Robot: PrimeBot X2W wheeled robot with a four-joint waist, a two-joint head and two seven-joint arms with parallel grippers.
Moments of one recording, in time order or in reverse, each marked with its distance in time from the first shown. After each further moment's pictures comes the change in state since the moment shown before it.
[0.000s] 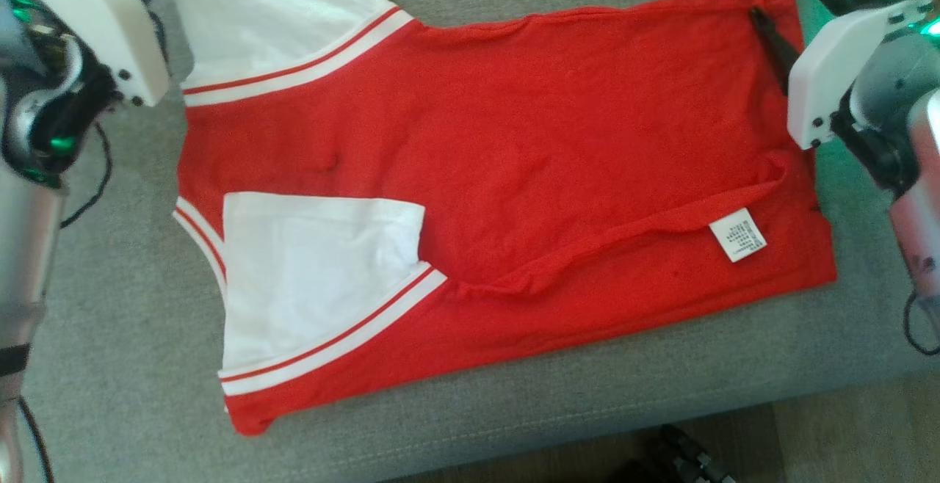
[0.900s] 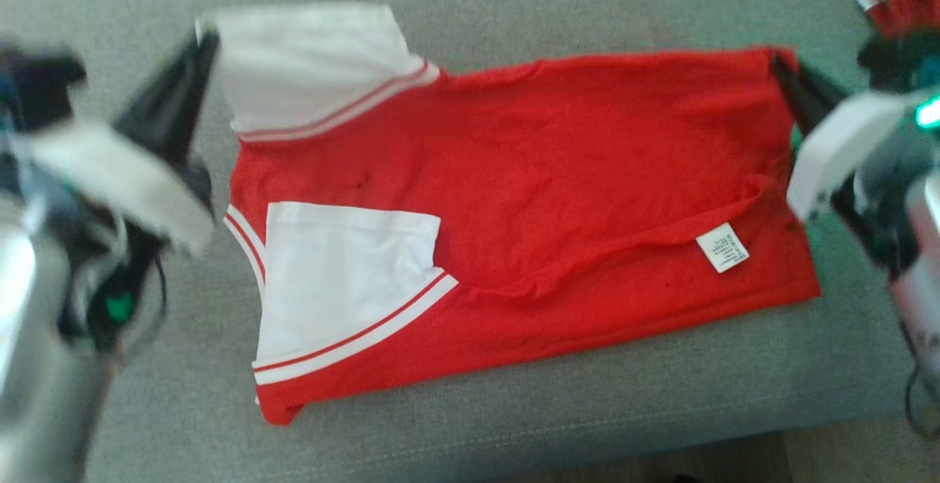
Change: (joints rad) left arm 0.405 -0.007 0.078 -0.323 -0.089 0.064 -0.253; right arm 0.180 -0.053 0.012 -0.066 0.153 0.000 -0.197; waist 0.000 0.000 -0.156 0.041
